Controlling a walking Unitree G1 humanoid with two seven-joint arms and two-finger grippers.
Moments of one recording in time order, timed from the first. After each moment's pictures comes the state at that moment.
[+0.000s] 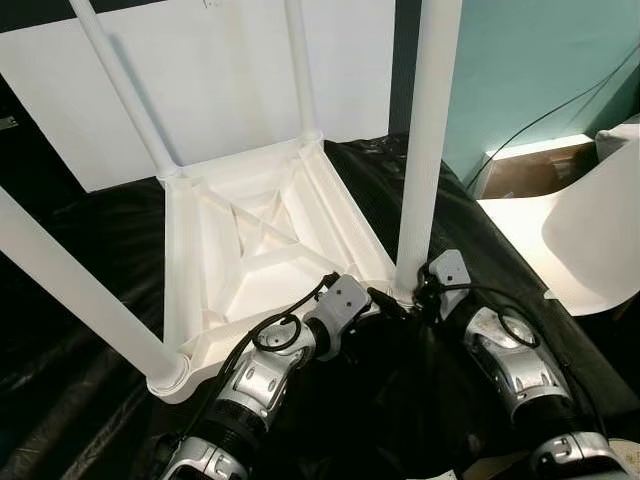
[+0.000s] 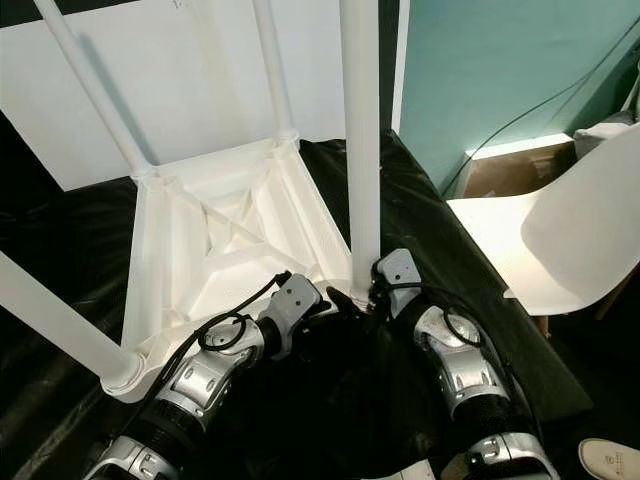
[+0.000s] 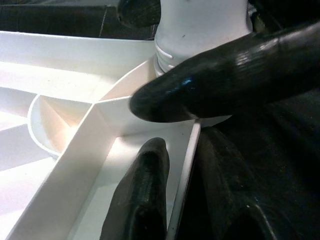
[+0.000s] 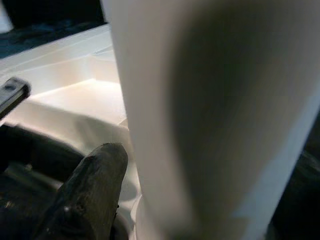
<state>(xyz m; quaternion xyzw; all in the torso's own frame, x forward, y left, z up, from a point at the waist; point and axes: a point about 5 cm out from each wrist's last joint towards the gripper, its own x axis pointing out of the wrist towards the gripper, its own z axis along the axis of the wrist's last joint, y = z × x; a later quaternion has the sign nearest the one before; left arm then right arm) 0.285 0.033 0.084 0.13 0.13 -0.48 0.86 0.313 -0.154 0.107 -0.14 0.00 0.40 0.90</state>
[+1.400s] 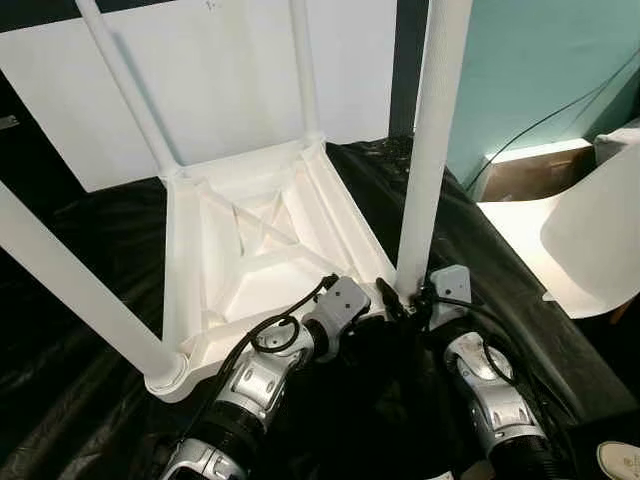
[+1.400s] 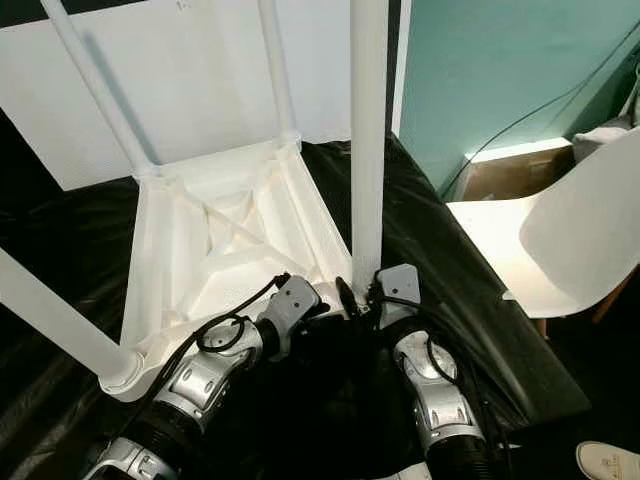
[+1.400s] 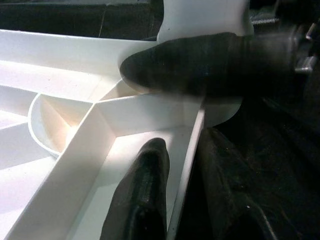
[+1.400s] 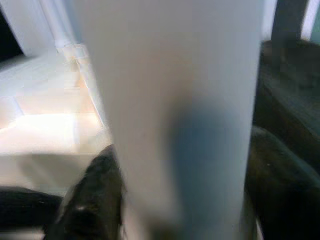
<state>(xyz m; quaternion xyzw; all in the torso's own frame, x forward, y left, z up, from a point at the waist) 0.284 0.036 0.084 0.10 0.13 -0.48 0.86 0.286 -0.134 0.090 -0.06 -0.02 0.16 0.98</state>
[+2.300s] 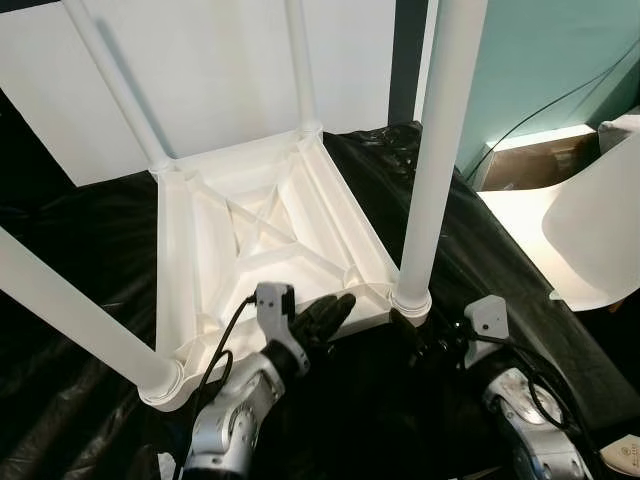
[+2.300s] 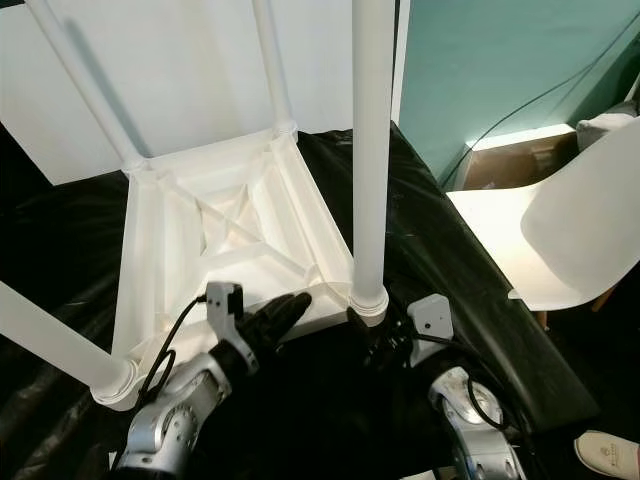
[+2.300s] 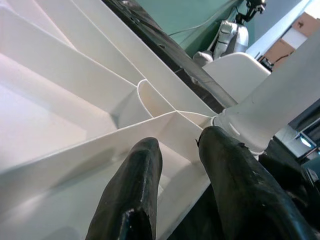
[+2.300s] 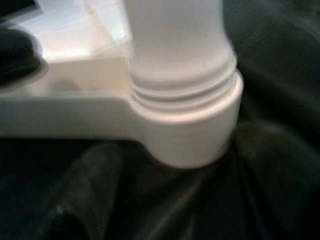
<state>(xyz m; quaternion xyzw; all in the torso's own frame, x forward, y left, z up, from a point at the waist) 0.249 0.082 0.097 -0.27 0.06 -0.37 0.88 0.229 -0.164 0.079 -0.07 0.02 0.23 0.97</state>
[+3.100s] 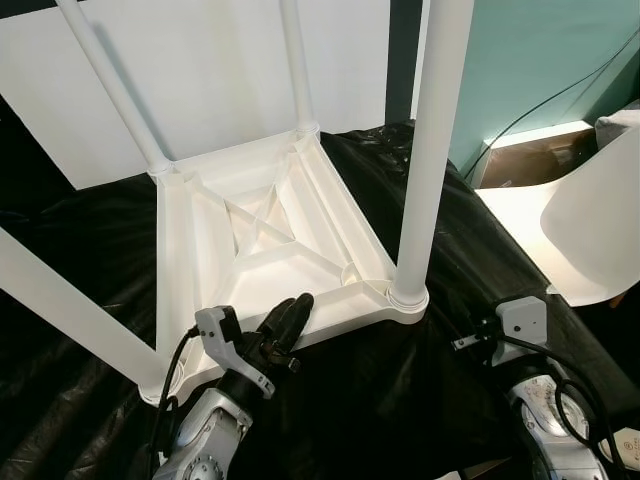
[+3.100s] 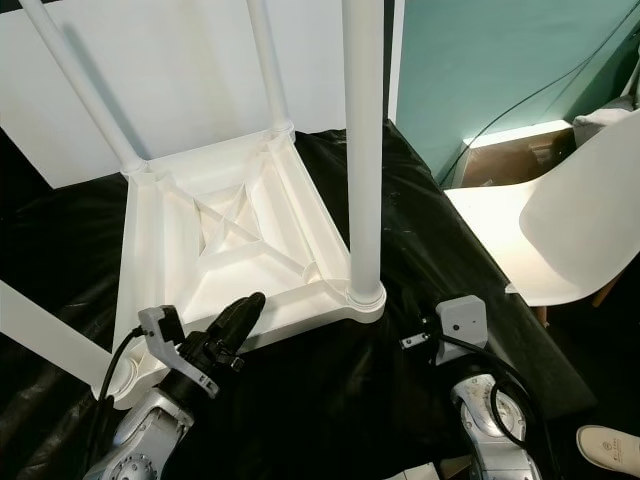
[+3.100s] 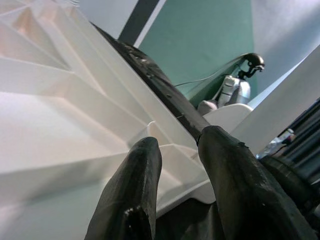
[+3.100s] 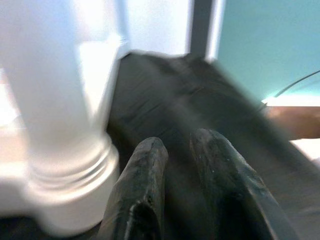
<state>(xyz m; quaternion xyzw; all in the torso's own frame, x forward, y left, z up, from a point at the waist) 0.207 0.125 0.116 -0.31 -0.02 -0.30 0.90 0.228 -0.190 0.125 -0.14 -0.09 0.04 0.98</state>
